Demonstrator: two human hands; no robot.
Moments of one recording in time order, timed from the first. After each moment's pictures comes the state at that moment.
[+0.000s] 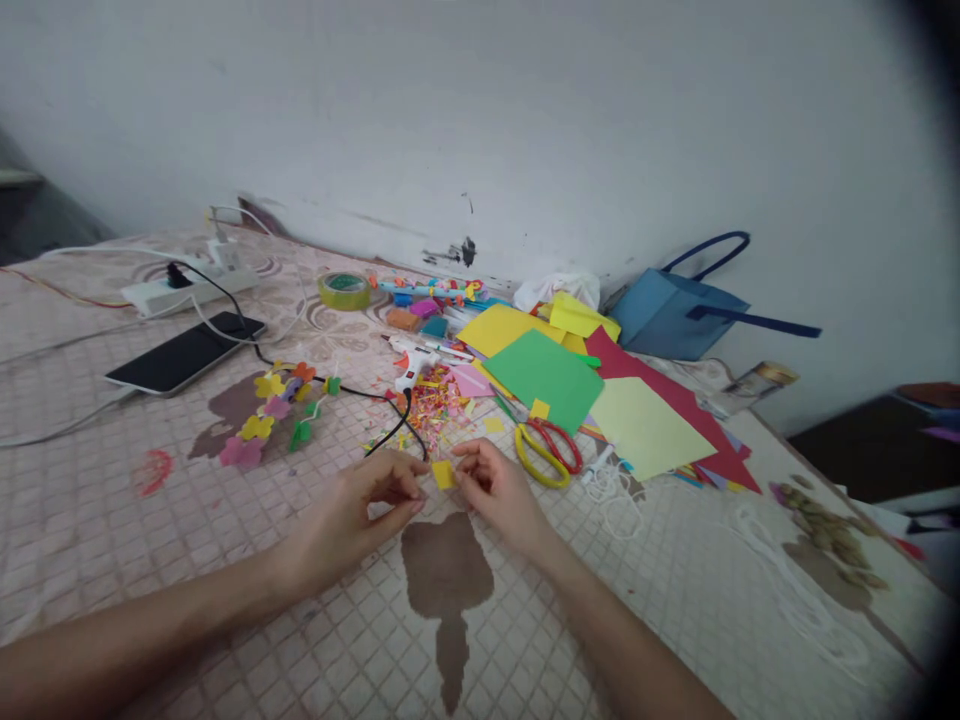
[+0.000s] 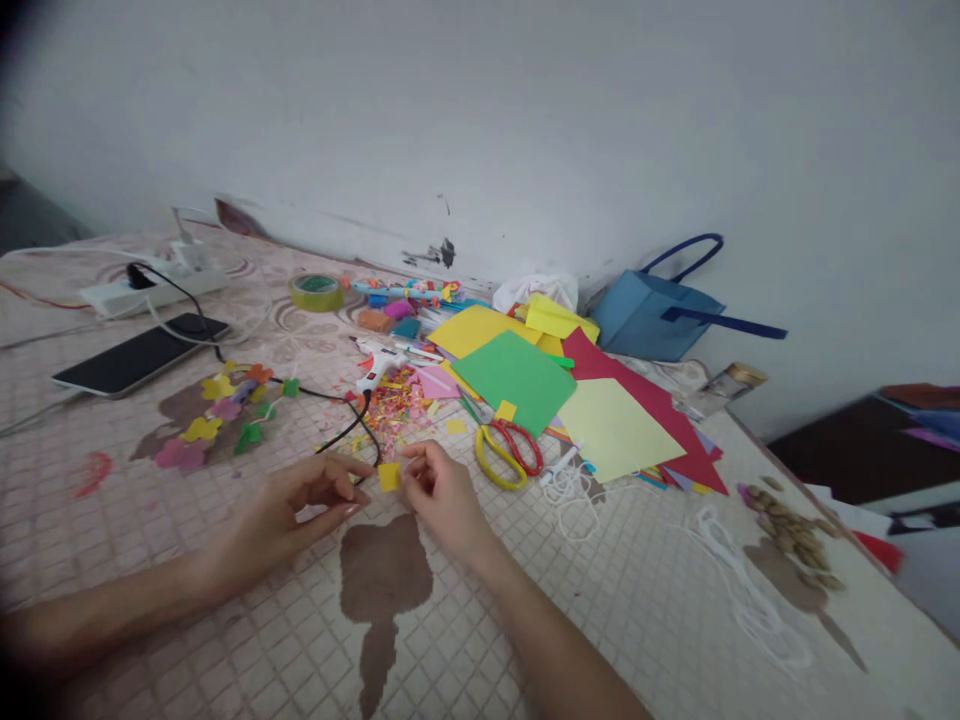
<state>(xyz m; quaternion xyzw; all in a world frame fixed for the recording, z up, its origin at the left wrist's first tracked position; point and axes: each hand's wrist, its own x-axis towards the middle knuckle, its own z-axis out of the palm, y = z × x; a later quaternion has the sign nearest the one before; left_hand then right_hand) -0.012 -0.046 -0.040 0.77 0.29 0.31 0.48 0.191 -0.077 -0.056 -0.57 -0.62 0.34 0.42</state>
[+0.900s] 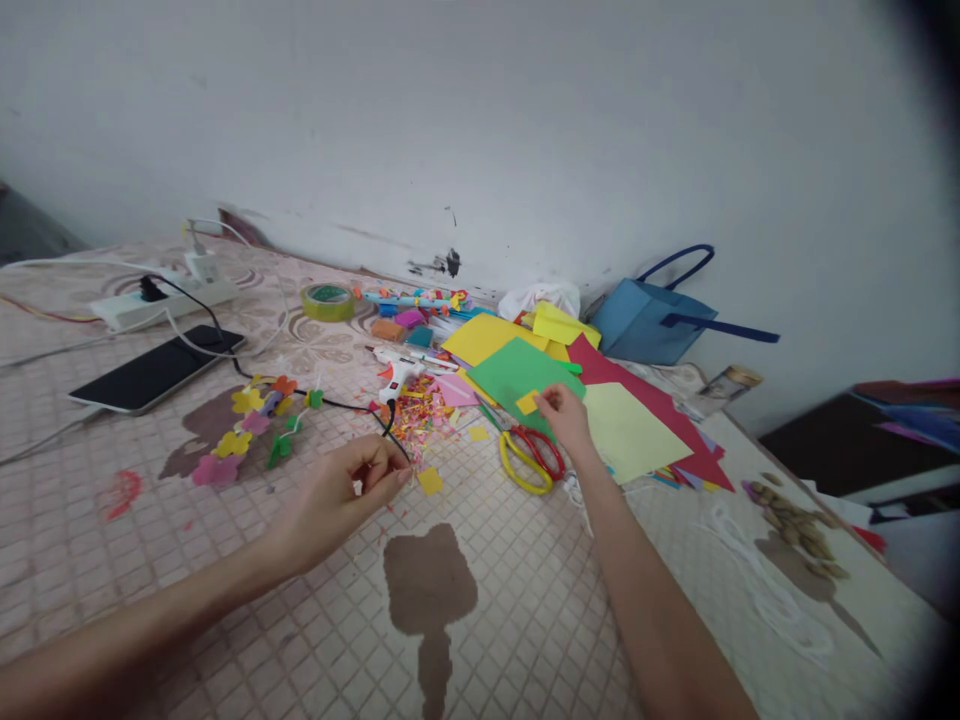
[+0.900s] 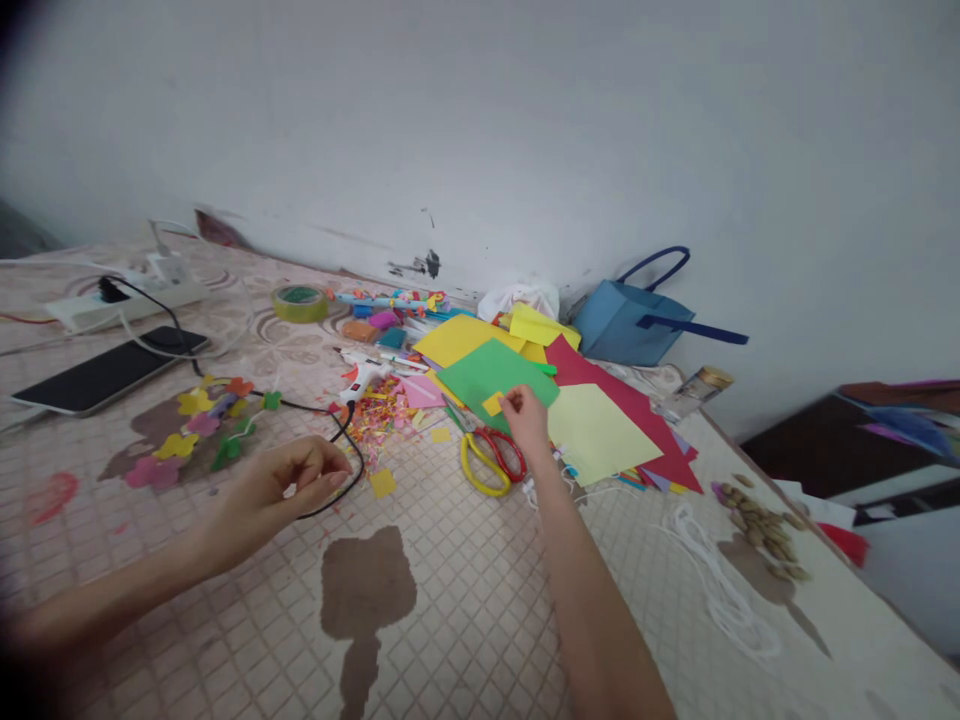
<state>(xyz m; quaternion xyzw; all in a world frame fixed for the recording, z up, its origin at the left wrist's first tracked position) -0.003 -0.024 -0.022 0.78 0.32 0.33 0.42 0.340 -0.006 -0.039 -0.71 -0.52 0.14 0.46</state>
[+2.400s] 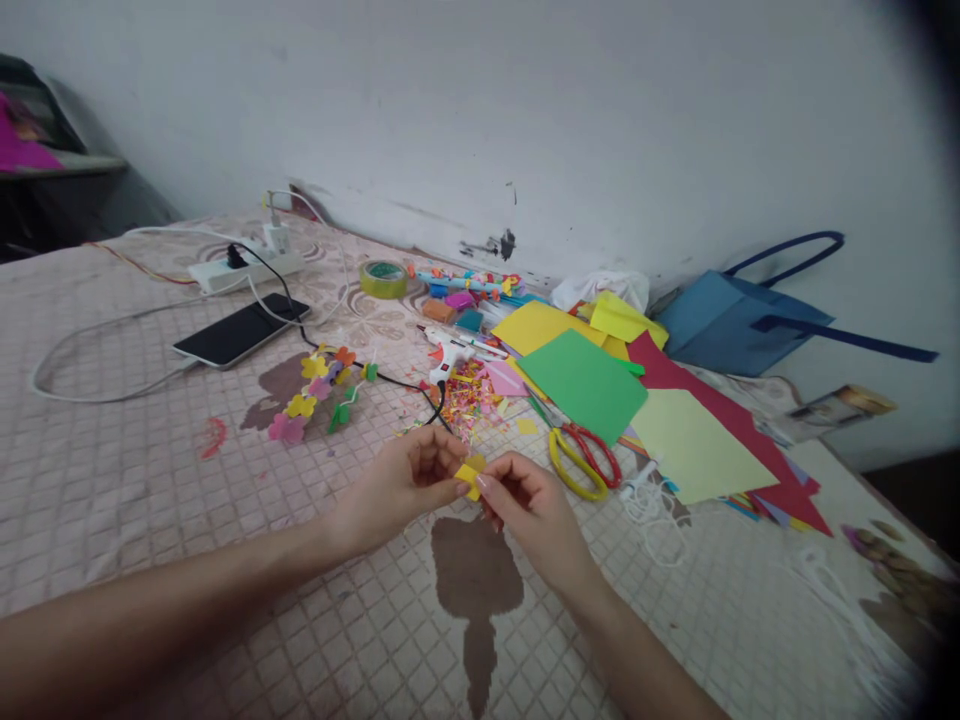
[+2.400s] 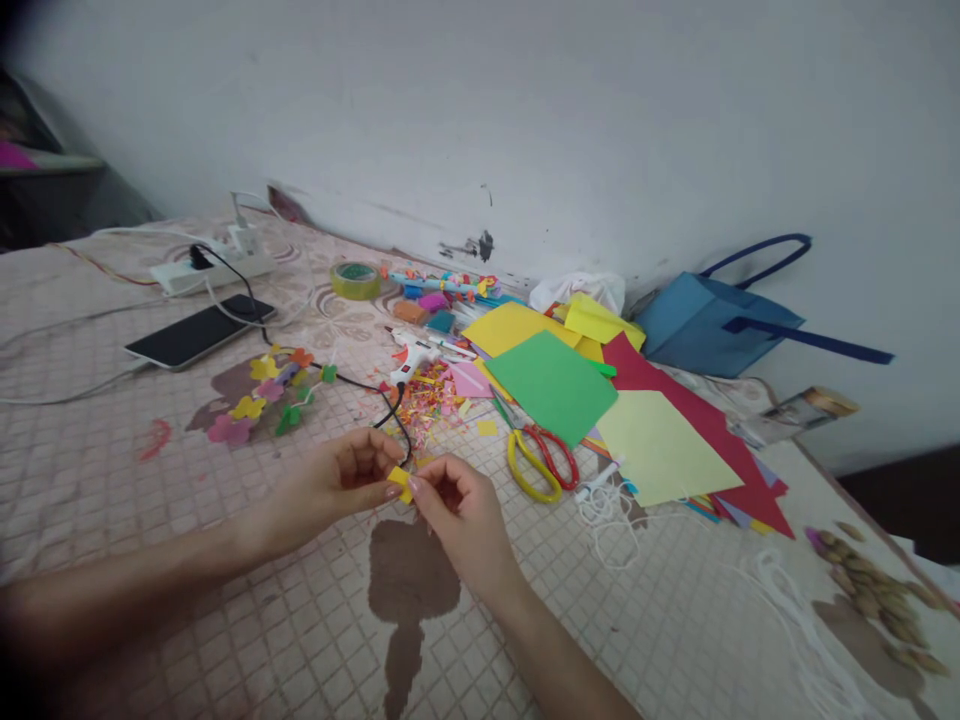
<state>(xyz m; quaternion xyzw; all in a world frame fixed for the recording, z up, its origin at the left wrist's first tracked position) 0.003 -0.038 -0.035 0.58 0.27 0.35 0.68 0.168 -0.092 -0.031 -0.53 -0.53 0.47 0.46</state>
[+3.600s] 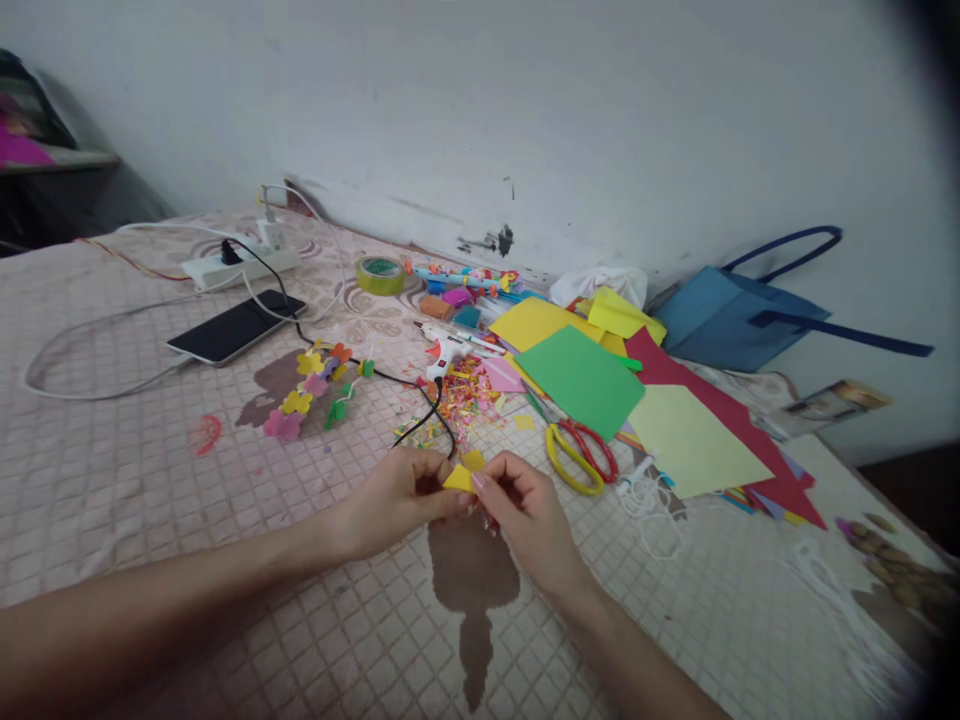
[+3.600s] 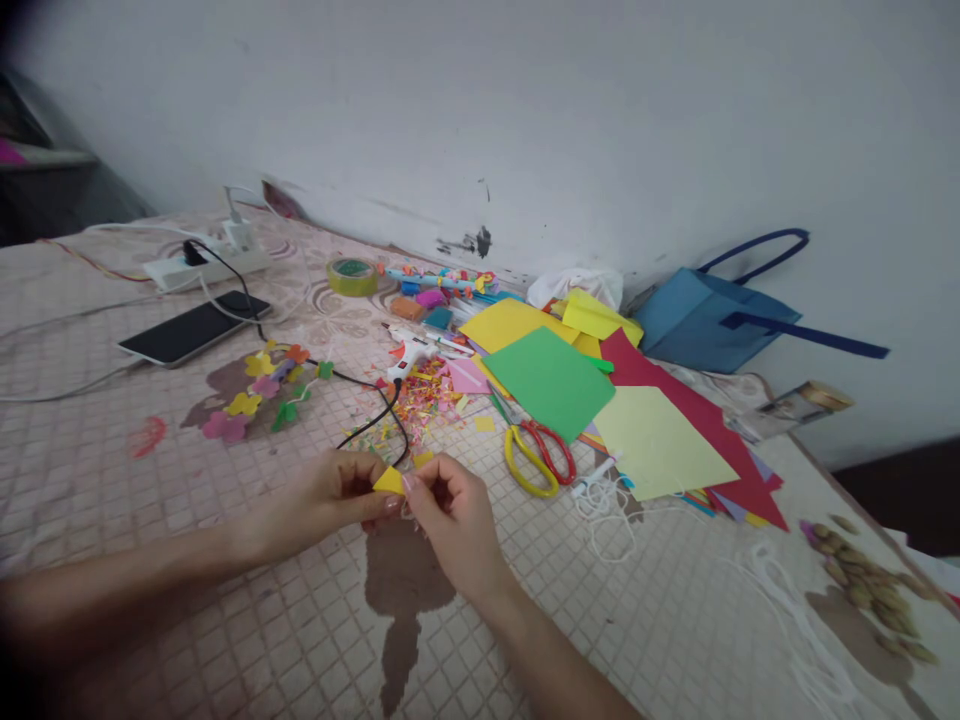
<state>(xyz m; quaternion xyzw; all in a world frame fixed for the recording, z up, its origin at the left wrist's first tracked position) 0.001 -0.043 -0.032 0.63 0.33 0.22 0.66 0.164 -0.097 -0.037 -0.54 -0.51 0.47 0.47</state>
